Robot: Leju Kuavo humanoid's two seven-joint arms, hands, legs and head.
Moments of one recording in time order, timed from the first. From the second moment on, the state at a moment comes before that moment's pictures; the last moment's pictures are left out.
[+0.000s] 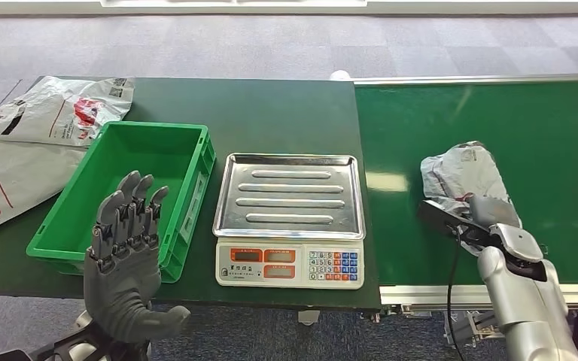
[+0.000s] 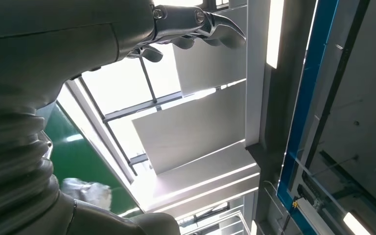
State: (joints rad) left arm 0.07 -0.22 -0.25 -1.92 0.00 -0.43 -0.70; right arm -0.39 -0.20 -0.15 -0.94 1.44 0.03 0.00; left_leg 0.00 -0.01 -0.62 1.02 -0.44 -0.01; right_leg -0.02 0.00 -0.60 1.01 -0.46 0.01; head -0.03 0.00
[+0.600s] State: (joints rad) left arm 0.03 -0.22 -0.24 -1.86 0.06 -0.46 -0.70; right arm -0.46 -0.14 0.13 -1.47 1.48 -0.39 0.04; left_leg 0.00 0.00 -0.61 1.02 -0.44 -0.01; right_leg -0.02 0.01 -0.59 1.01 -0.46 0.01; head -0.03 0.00
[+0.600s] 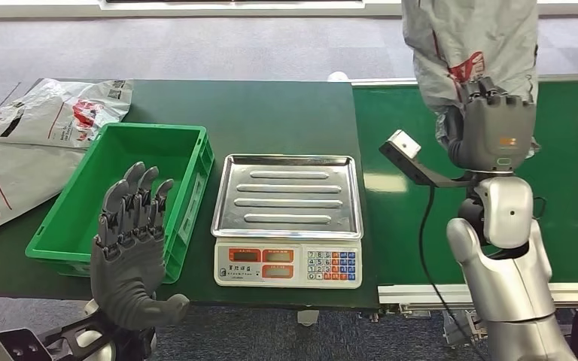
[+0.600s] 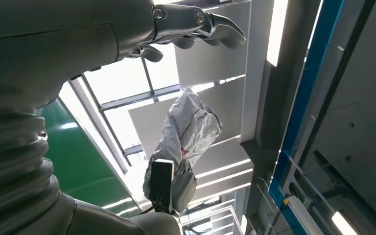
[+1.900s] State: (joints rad) left arm -0.02 -0.21 -0.24 -1.76 0.08 -0.46 -0.70; right arm -0.67 0.12 0.52 -0.98 0.89 -0.14 -0.35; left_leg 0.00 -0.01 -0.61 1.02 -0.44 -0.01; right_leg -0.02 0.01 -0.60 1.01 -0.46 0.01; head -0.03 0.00
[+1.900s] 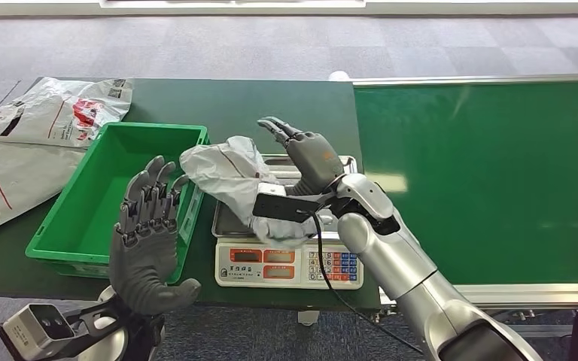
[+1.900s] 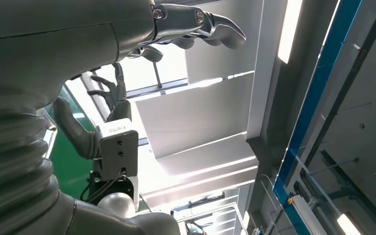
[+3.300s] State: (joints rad) left arm -0.23 -0.12 -0.33 -1.52 -1.03 0.17 -0.38; right arm -0.56 0.10 0.22 -1.31 0.44 -0.13 -0.35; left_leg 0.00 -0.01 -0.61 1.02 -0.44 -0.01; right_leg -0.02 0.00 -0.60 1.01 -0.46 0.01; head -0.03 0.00
